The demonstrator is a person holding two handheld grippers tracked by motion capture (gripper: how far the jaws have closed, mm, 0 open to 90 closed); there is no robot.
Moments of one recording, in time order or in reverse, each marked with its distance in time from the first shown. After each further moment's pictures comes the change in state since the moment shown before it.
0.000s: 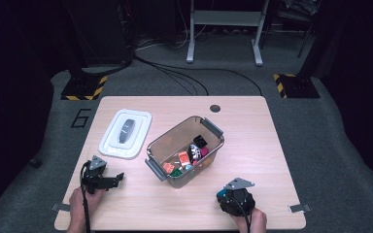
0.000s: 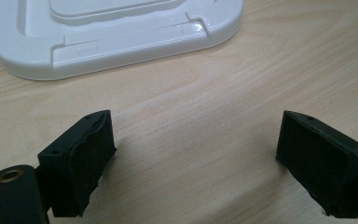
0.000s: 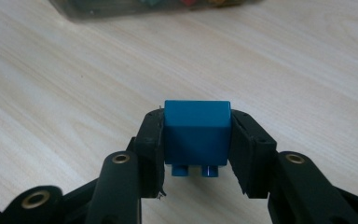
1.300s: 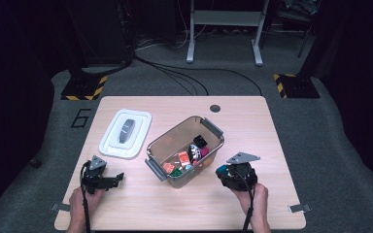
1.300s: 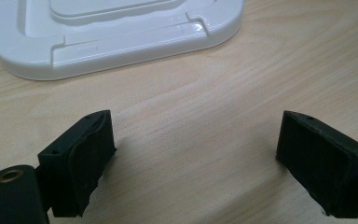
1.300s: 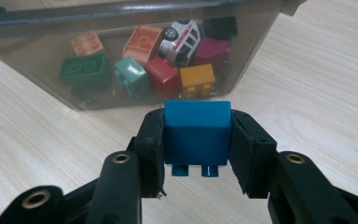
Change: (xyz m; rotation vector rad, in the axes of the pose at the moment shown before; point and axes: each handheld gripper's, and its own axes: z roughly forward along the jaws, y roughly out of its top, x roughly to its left) left arm 0.000 0.000 0.000 0.005 -0.002 0.001; right arm -0.028 0.066 -0.020 -0.091 0.031 -0.023
